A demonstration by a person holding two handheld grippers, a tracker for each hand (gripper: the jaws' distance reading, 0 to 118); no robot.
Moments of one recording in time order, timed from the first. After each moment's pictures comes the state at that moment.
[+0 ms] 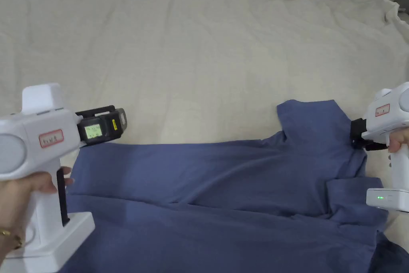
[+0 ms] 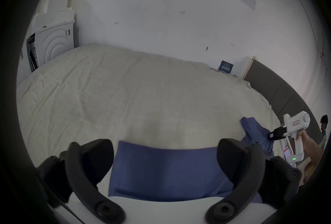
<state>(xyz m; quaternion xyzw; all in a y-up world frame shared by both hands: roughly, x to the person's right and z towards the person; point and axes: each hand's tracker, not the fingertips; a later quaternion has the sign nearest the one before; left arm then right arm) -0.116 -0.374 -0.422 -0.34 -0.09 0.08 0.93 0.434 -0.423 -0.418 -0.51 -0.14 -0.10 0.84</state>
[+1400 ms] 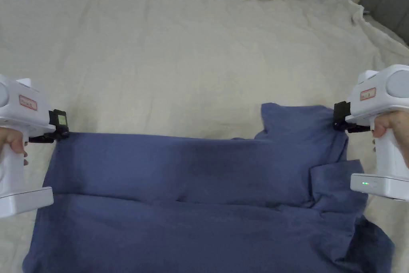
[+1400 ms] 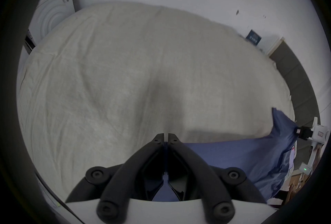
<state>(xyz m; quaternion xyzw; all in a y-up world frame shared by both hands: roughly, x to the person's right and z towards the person) -0.159 -0.396 -0.490 -0.49 -0.05 0.08 0.87 0.411 -0.375 -0.398 -0.48 -0.15 -0.09 0.86</state>
